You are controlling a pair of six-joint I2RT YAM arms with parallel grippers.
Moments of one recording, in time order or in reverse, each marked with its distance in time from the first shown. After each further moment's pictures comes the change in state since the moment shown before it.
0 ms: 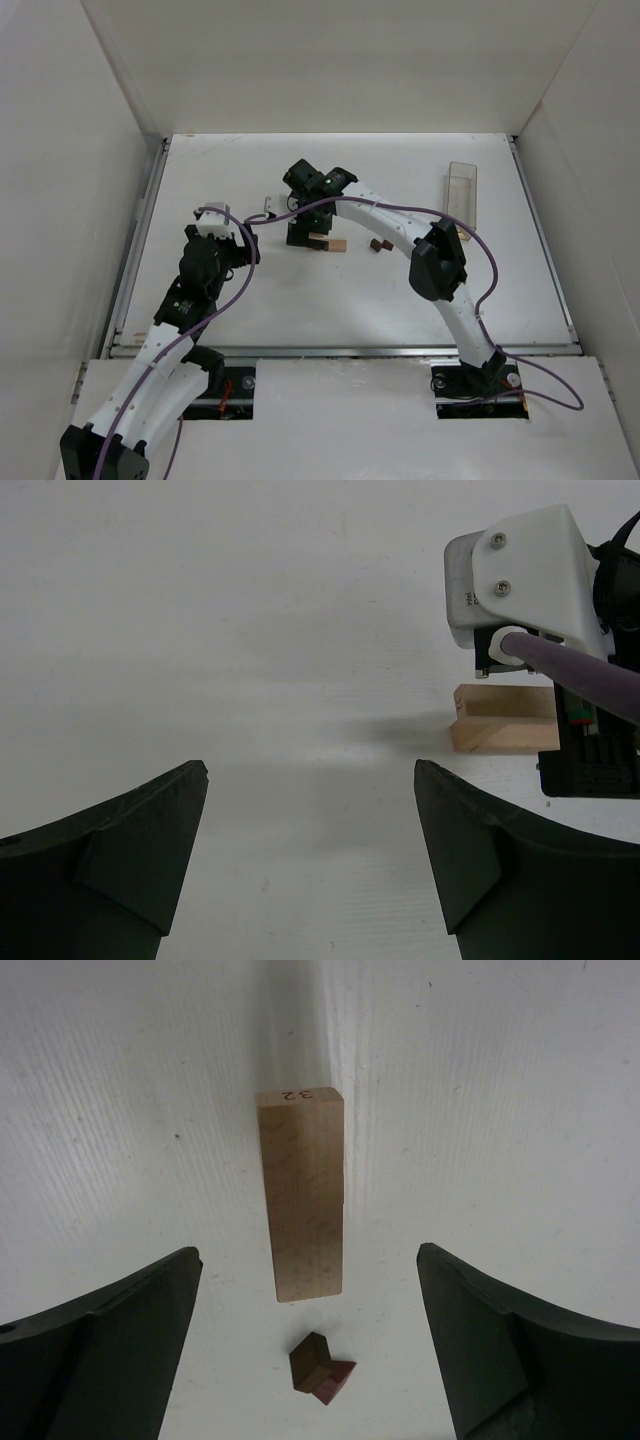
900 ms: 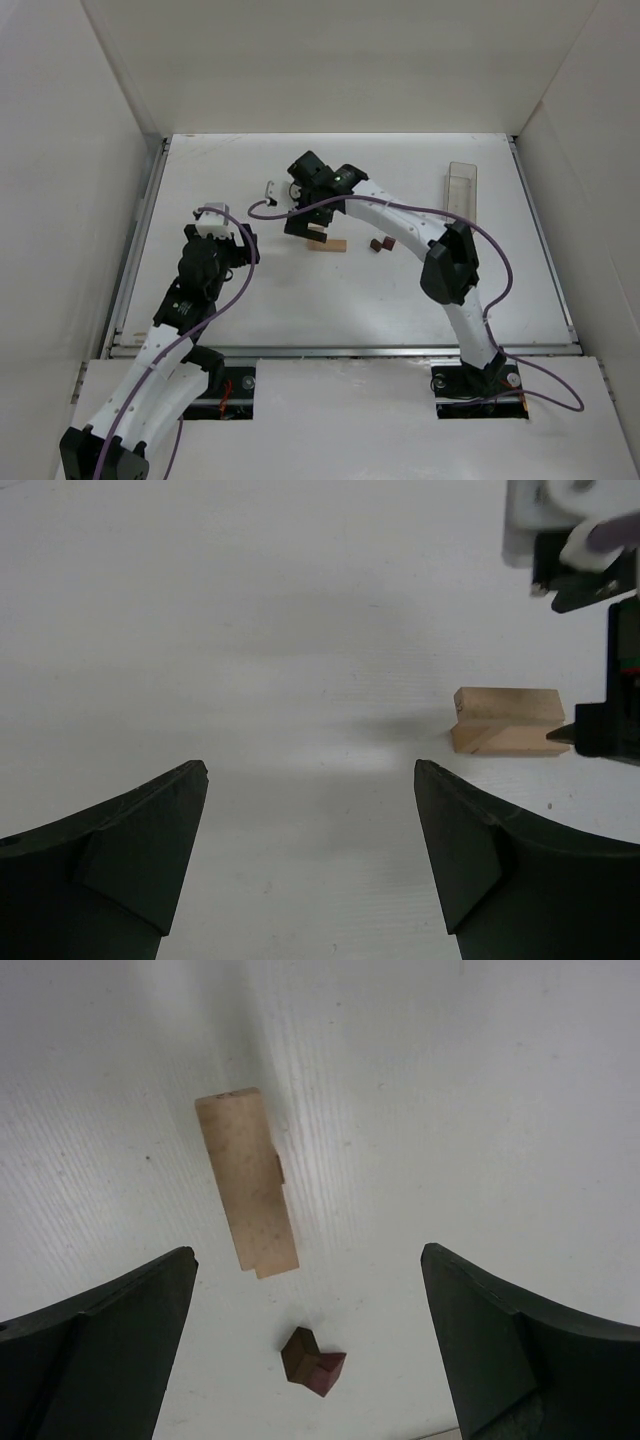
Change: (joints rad) left arm 0.000 -0.004 0.000 0.002 0.000 0.010; right arm -0.005 -0.072 -0.058 0.093 0.046 0.050
